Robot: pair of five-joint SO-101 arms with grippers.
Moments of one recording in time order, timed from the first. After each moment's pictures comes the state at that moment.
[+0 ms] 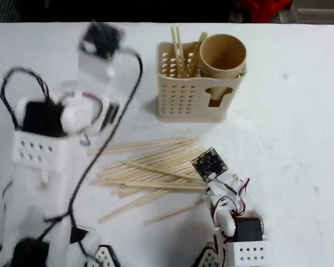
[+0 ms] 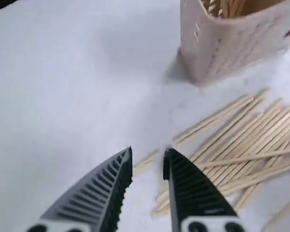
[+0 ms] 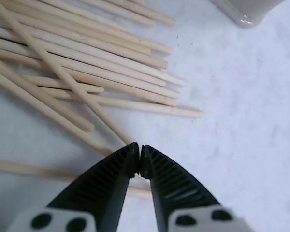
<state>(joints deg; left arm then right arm) 5.5 -25.3 1.3 89.8 -13.3 -5.8 -102.7 96.4 68.9 35.2</state>
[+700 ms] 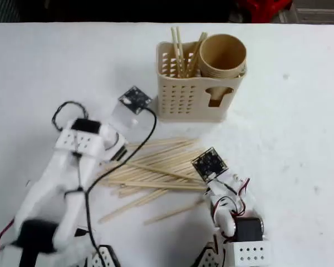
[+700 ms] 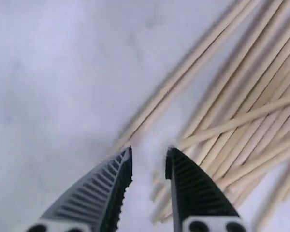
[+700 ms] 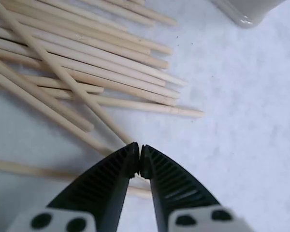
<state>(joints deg) 5.1 -14.9 39.9 60.8 -29.6 -5.8 -102.7 96.4 68.9 35.2</state>
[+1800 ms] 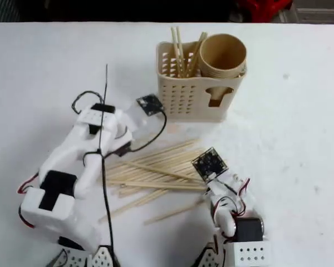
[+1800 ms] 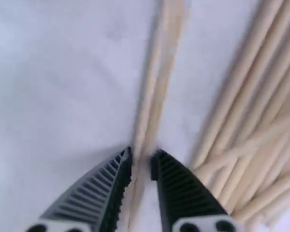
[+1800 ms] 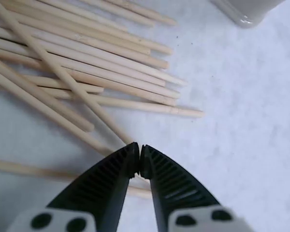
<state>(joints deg) 5.1 11.2 26.0 59.8 -42.5 -5.8 -102.7 96.4 68.9 35.2</state>
